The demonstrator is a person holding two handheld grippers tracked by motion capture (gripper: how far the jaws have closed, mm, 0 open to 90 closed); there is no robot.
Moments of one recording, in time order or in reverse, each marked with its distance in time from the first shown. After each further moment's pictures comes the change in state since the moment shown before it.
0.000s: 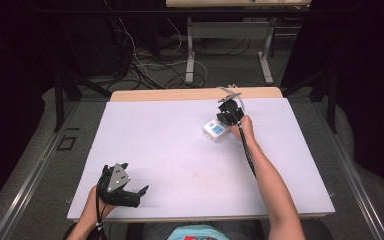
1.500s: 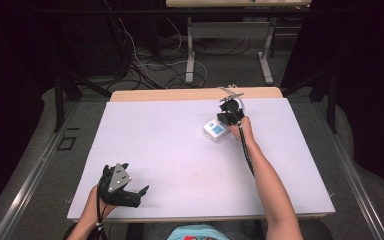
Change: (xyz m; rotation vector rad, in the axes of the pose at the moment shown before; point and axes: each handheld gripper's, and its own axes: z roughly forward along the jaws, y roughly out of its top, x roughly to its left) left arm 0.000 0.001 0.001 0.012 0.010 0.018; right arm -0.002 -0.003 0.001 -0.014 0.003 0.088
